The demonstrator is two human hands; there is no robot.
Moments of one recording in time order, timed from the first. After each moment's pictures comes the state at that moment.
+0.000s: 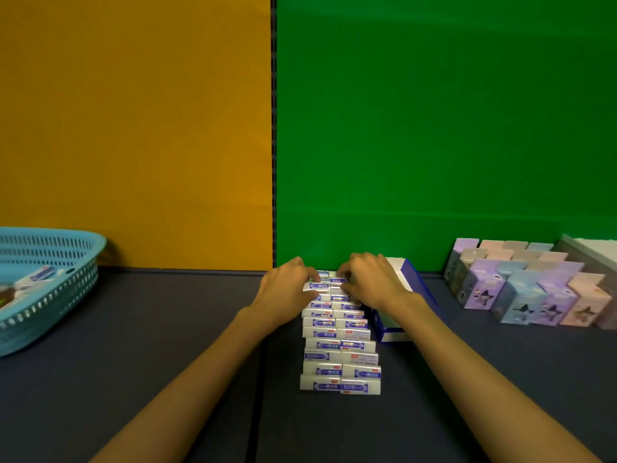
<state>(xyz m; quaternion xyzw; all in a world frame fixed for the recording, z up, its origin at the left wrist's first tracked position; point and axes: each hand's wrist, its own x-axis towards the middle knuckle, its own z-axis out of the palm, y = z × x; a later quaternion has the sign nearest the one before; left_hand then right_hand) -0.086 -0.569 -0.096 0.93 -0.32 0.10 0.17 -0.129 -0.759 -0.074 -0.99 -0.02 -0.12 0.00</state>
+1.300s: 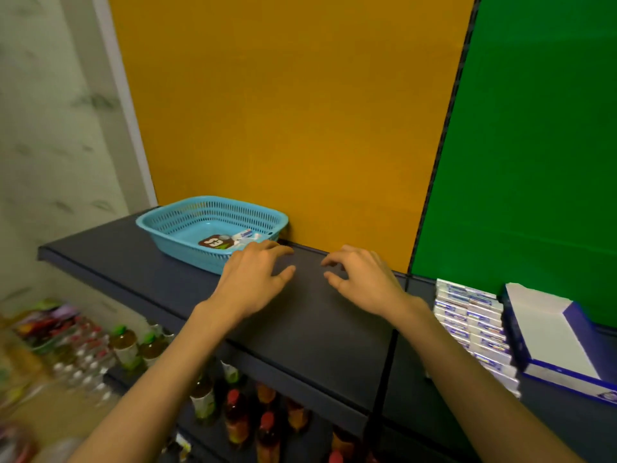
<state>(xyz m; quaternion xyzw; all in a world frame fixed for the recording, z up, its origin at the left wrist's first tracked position) -0.211 -0.307 -0.032 0.97 -0.07 0.21 0.09 -0.163 -0.523 -0.035 -0.92 -0.31 -0.18 0.14</state>
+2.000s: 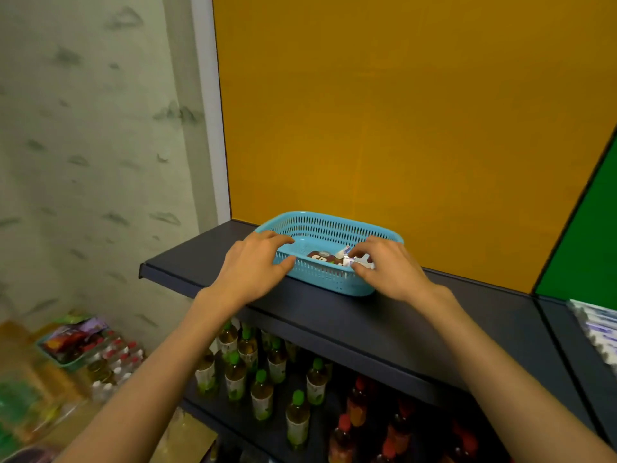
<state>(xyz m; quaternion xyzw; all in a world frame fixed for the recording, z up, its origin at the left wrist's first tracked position) -0.213 -0.014 -0.009 0.97 -0.07 0.22 0.11 -0.160 -0.271 -0.010 -0.94 -0.26 -0.19 0.11</state>
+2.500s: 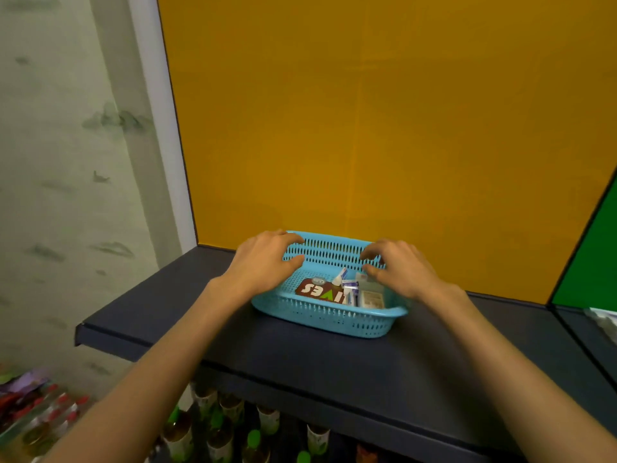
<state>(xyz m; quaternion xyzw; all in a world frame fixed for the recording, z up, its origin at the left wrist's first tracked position) -0.060 0.001 0.000 0.97 -0.17 0.18 0.08 -0.054 -0.261 -0.014 -0.97 -0.15 -0.16 0.09</state>
